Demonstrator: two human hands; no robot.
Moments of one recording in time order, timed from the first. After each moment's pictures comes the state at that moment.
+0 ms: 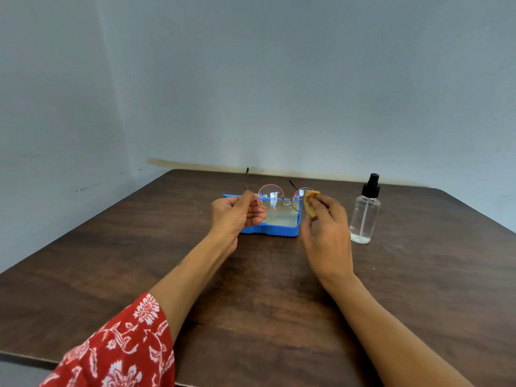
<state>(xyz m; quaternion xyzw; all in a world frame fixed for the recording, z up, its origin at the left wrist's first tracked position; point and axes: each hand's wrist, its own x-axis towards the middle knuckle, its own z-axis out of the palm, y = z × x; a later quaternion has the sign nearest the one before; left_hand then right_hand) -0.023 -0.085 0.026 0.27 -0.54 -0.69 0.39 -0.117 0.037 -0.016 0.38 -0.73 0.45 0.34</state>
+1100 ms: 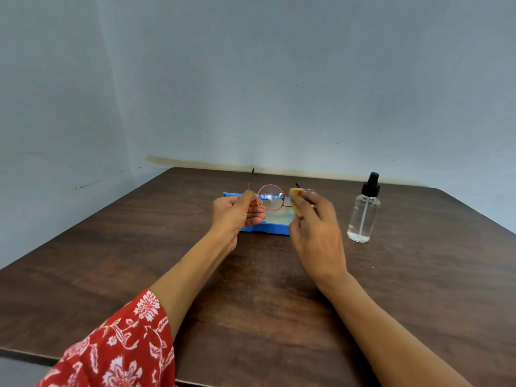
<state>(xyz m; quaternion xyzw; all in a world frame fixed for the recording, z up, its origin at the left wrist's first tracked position) -0.023 -0.083 0.026 0.27 -0.55 -0.69 0.38 -0.105 0.035 -0.014 0.45 -0.70 0.42 0.36</state>
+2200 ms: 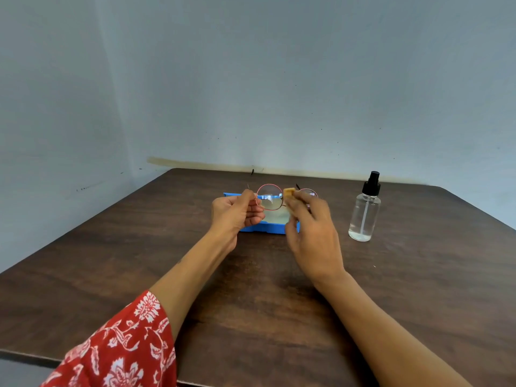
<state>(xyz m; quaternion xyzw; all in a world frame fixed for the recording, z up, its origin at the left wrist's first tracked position) -0.022 -0.084 0.027 0.27 -0.55 -0.69 0.38 -0.105 0.029 -0.016 0.46 -0.71 0.39 0.36</state>
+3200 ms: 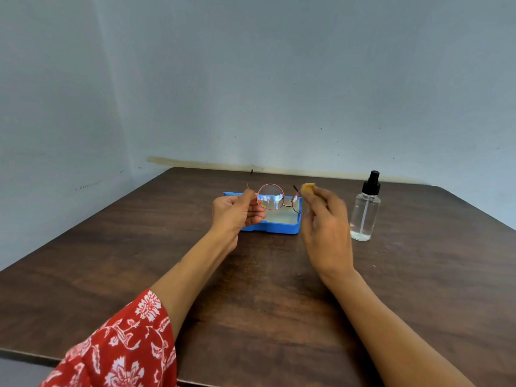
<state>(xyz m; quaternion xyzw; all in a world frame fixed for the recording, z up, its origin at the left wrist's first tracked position) -0.024 -0.085 0.026 0.28 -0.55 -0.69 0.37 -0.115 0.037 -0.013 0.41 -0.72 0.44 0.35</state>
